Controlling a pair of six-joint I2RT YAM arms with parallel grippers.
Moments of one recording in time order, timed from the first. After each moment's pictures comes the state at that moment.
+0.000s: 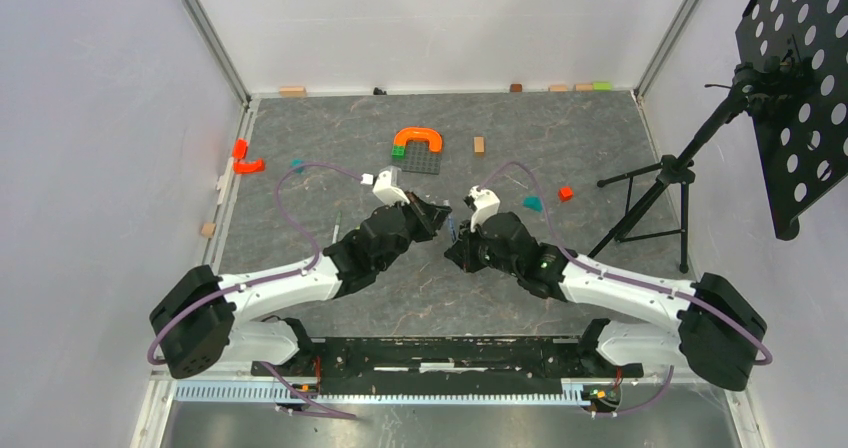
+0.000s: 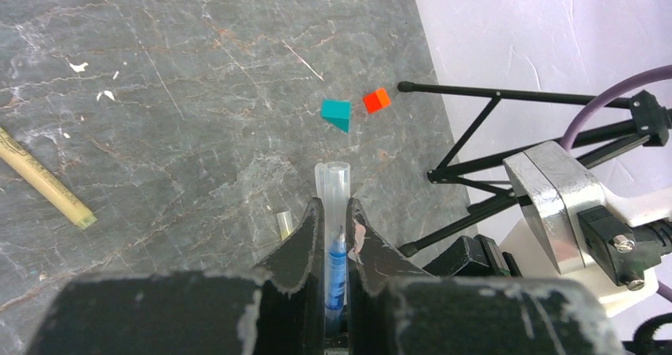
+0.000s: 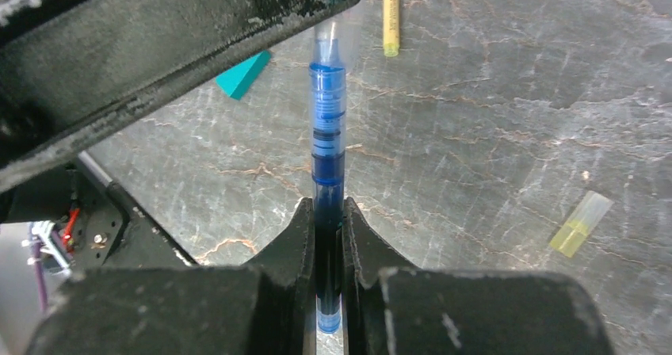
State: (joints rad) left arm -0.95 1.25 0.63 0.39 -0.34 -0.92; right arm 0.93 1.18 0.58 0.10 0.07 0.54
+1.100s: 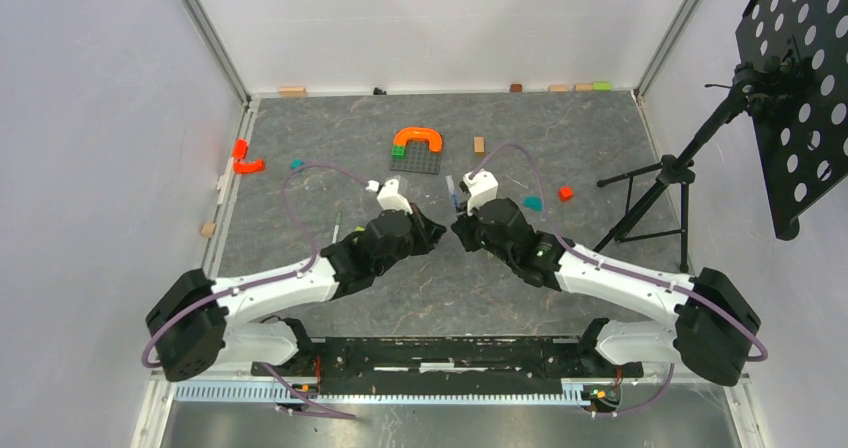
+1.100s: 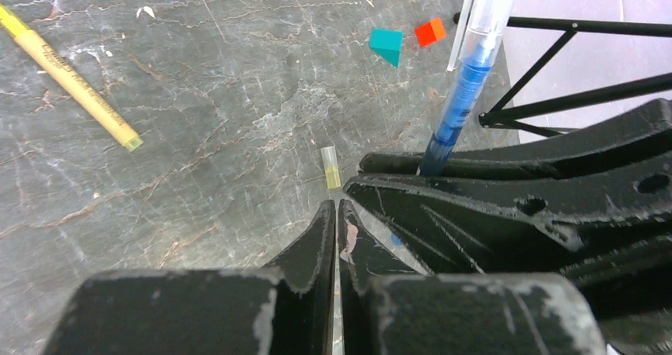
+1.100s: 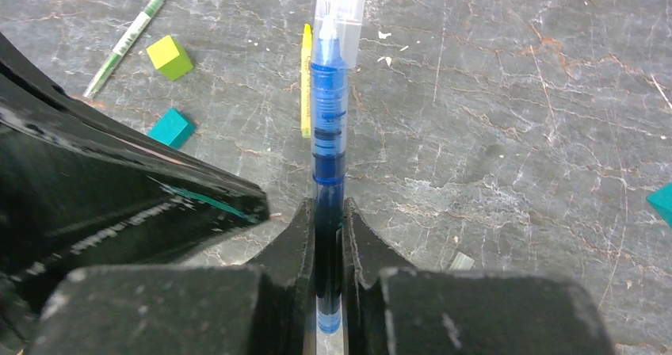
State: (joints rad) left arm -0.96 1.25 0.66 0.16 -0.31 -0.93; right arm 0.91 1.25 0.74 0.02 0.27 0.31
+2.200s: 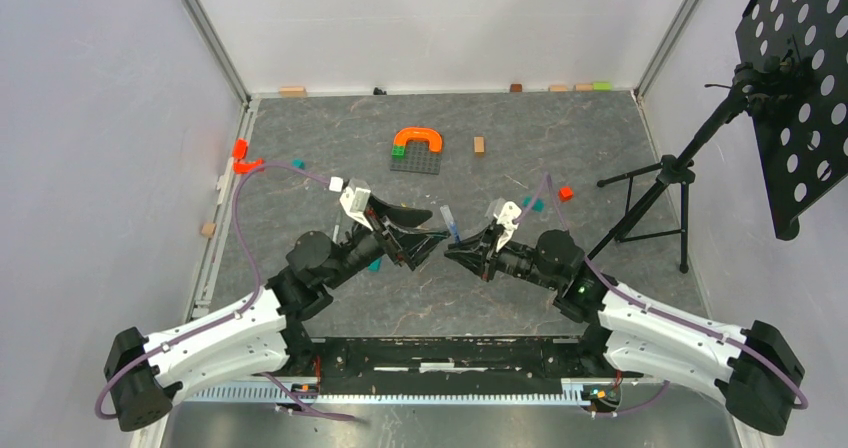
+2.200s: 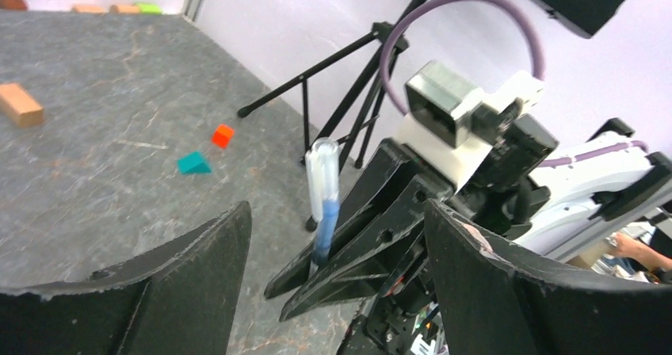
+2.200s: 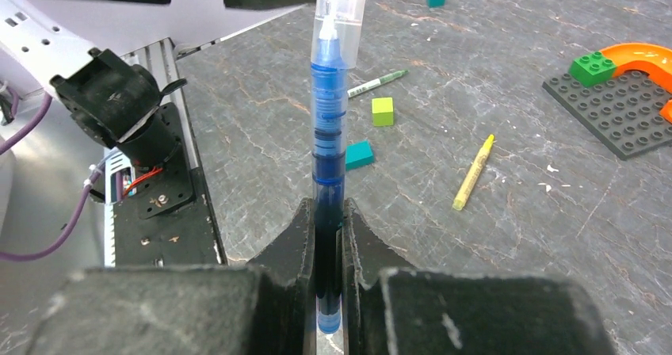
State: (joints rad) left arm -0.96 0.78 0.49 0.49 0.01 -0.57; right arm 0.91 0.87 0.42 0.41 -0.23 0.15
